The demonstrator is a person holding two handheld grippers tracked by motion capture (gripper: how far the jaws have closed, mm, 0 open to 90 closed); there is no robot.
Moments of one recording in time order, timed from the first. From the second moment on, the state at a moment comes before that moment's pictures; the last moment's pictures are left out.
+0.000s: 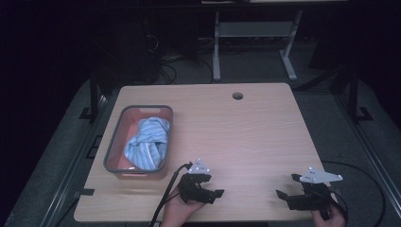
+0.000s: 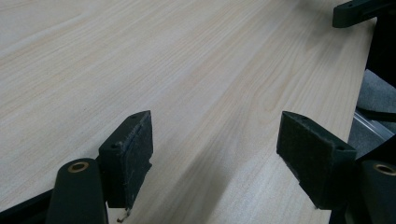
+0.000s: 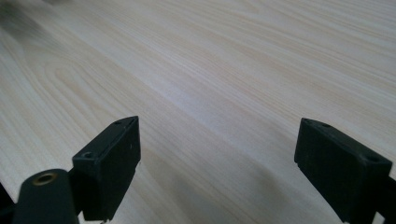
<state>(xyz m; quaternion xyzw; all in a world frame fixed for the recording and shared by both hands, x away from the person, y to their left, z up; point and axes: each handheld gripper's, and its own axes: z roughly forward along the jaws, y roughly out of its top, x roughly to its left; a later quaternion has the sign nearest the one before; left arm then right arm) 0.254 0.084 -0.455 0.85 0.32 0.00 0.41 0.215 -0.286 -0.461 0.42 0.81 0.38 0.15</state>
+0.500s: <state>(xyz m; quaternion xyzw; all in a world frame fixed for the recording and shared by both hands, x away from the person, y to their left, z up) 0.267 0.077 -0.439 0.85 0.32 -0.01 0.41 0.215 -0.287 -0.461 0.42 0.81 0.38 0.15</state>
